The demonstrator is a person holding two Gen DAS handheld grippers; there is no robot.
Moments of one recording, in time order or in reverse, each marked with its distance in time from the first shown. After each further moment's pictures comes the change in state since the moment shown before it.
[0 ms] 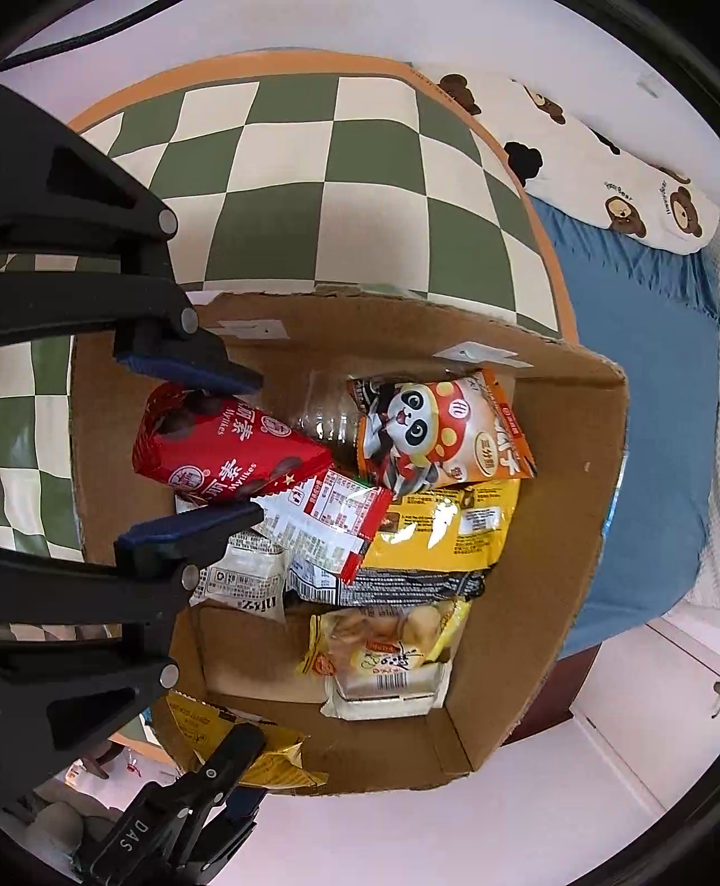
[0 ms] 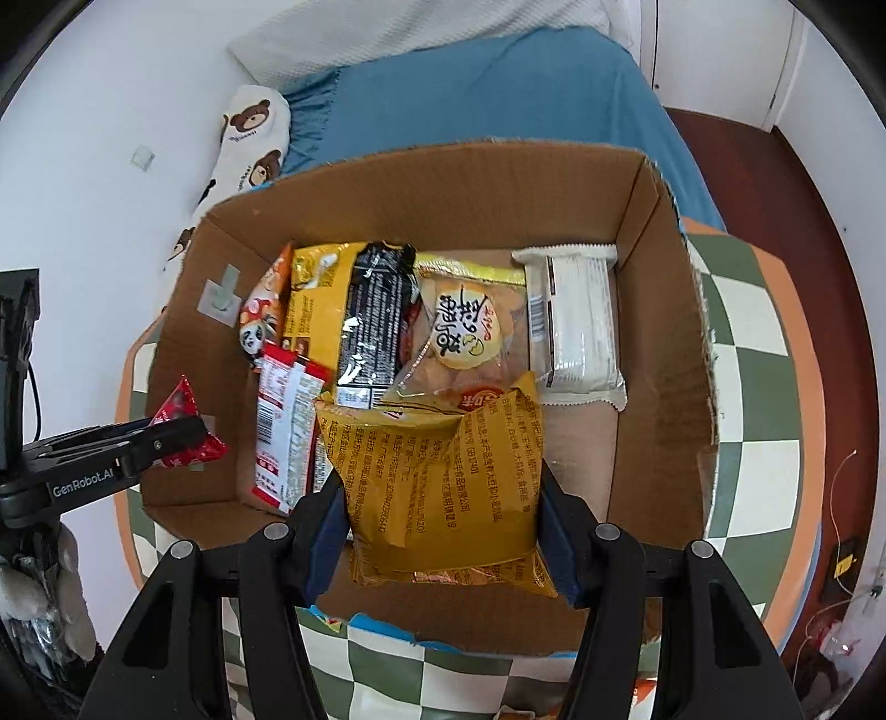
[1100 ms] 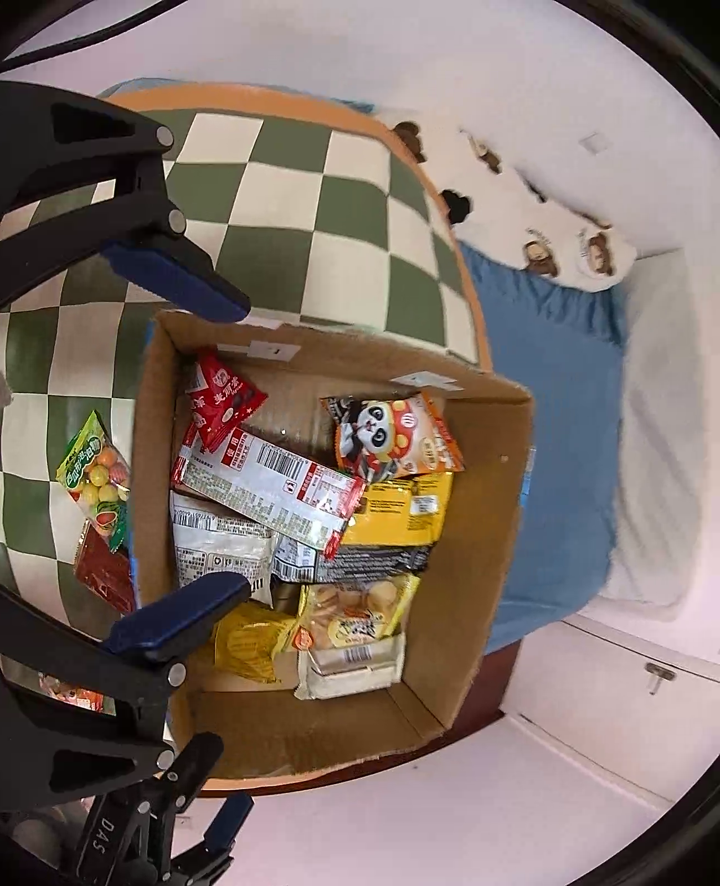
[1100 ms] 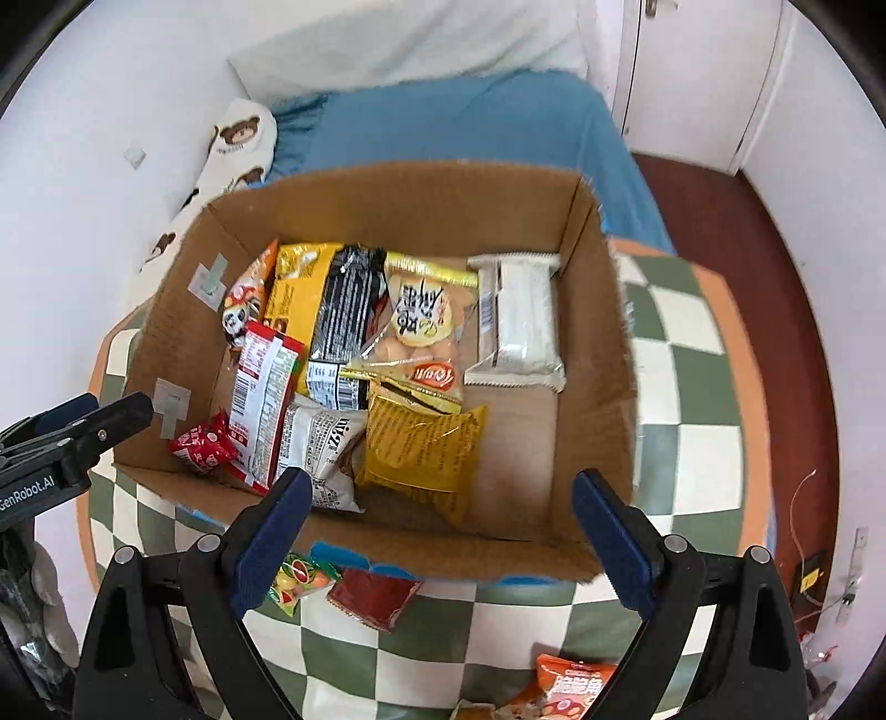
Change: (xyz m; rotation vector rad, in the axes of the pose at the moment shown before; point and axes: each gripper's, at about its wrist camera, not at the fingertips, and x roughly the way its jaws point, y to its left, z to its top) left arm -0.056 -0.019 -0.065 0.007 -0.318 0.078; right arm -0.041 0.005 -0.048 -0.052 -0.141 -0.130
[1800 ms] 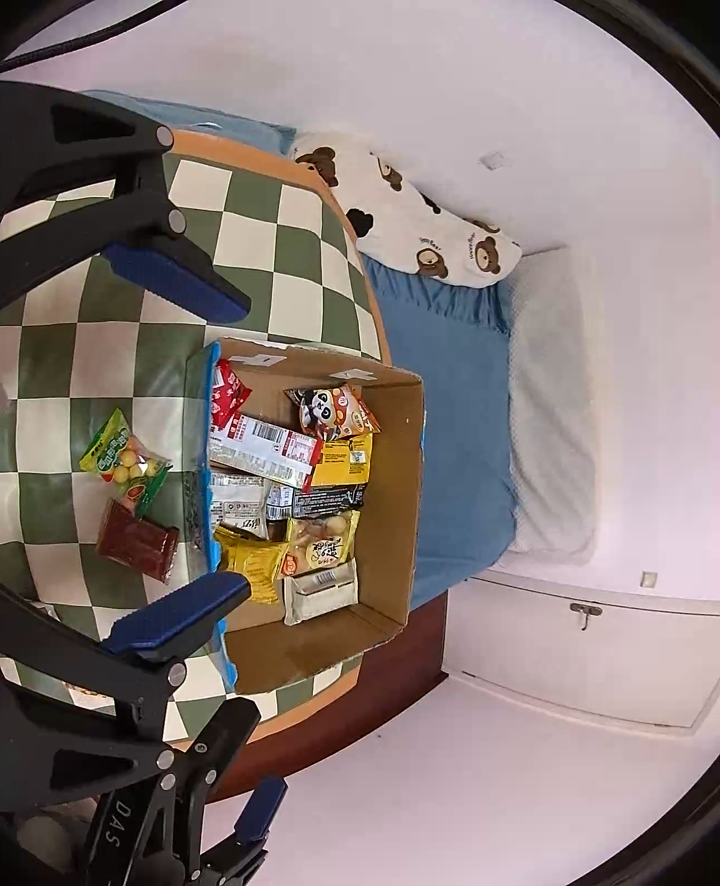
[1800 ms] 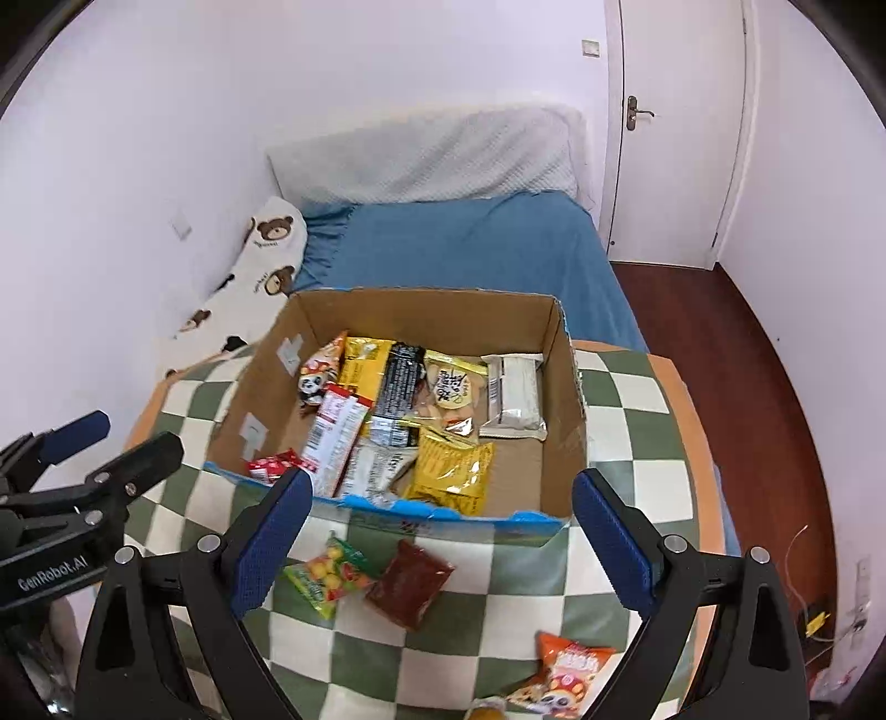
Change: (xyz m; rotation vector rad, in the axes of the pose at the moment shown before) left arm -0.120 -0.021 -0.068 0.083 -0.279 -0.012; right arm -0.127 0.026 -0.070 -0.024 -0.319 -0.001
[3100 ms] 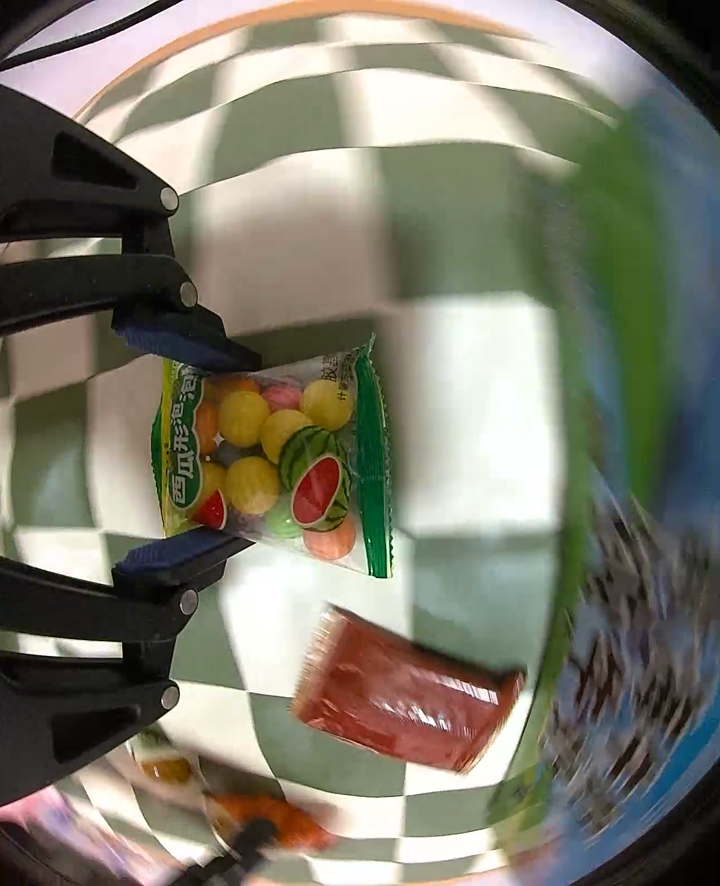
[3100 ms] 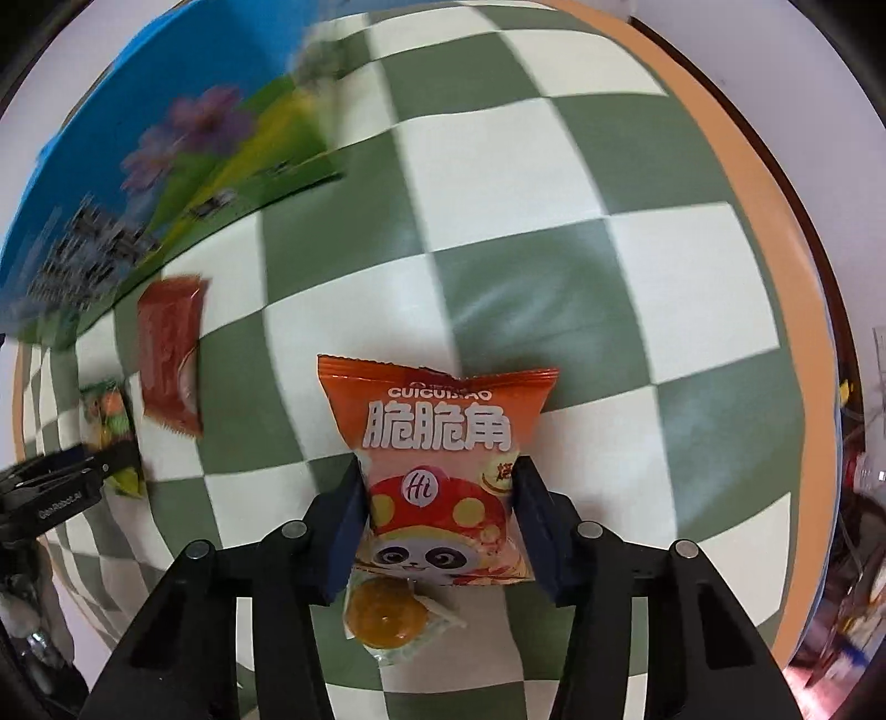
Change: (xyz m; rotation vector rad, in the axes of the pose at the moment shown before) left arm 0.209 0.012 -0.176 -0.017 0.701 0.016; right arm 0.154 -0.111 -0.207 0.316 0.505 -0.077
